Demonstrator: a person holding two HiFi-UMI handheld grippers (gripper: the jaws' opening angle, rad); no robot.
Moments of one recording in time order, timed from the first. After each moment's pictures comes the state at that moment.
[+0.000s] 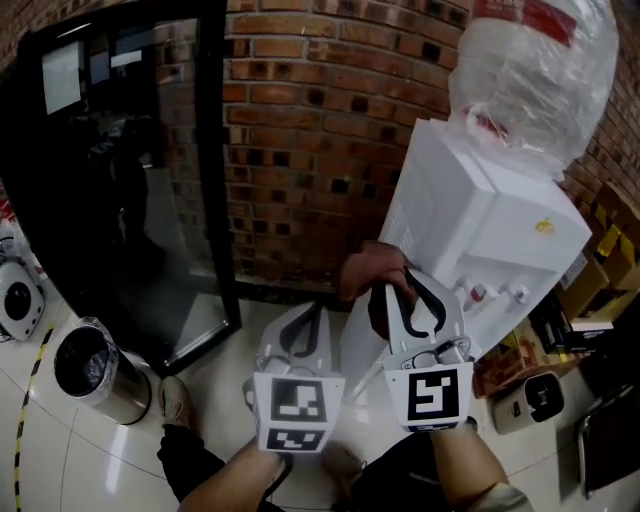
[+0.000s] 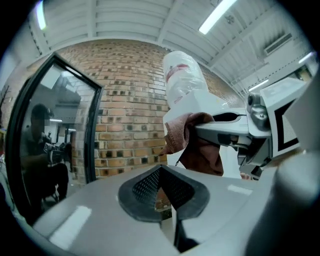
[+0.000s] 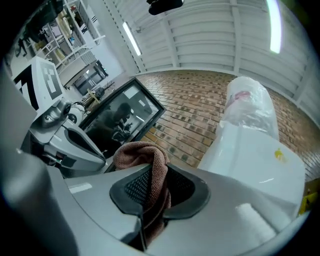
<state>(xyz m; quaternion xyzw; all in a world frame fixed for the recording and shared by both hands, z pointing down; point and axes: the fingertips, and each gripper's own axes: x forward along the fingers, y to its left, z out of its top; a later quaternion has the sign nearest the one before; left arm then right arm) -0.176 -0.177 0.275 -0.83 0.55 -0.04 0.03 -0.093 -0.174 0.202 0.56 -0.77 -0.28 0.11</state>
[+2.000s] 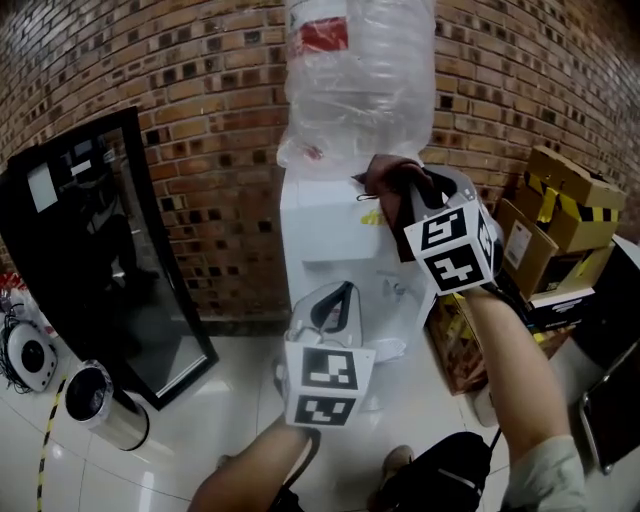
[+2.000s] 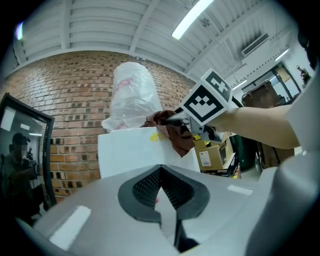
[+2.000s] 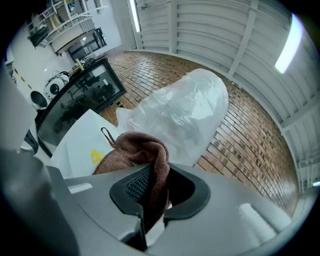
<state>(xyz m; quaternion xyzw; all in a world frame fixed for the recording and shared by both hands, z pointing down) 0.057 -0.111 0.156 -0.87 0.48 -0.03 0.10 0.171 -0.194 0.031 0.65 -0.66 -0.30 0.23</state>
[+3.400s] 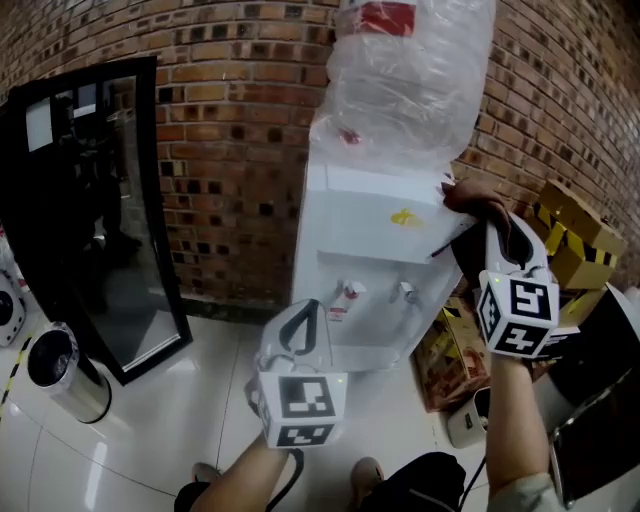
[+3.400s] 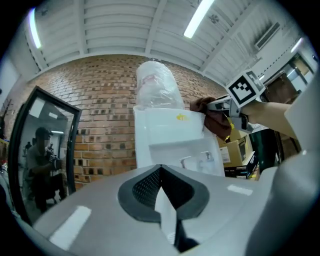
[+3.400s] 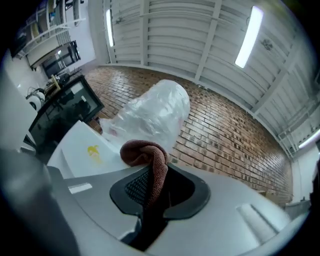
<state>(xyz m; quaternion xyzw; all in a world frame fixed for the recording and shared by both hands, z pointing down) -0.004 -0.128 0.210 -0.82 0.57 0.00 0.08 0.239 -0.139 0.037 0.71 -0.64 -0.28 0.07</state>
